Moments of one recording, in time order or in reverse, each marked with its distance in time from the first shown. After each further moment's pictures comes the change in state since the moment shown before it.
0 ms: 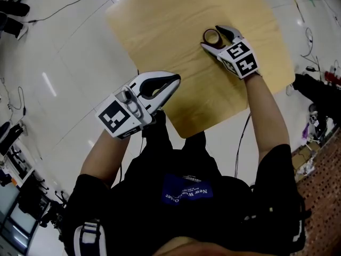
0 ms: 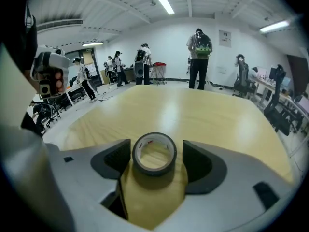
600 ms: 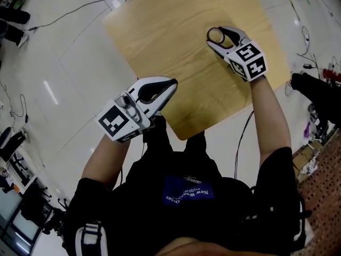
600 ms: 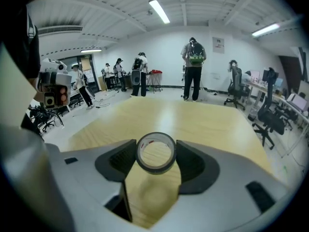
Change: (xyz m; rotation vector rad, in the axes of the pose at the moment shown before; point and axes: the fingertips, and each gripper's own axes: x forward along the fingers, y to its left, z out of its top) left arm 0.001 -0.009 0.004 0.004 -0.001 -0.009; right arm -0.045 -0.021 0.019 0.023 -0.091 -0.040
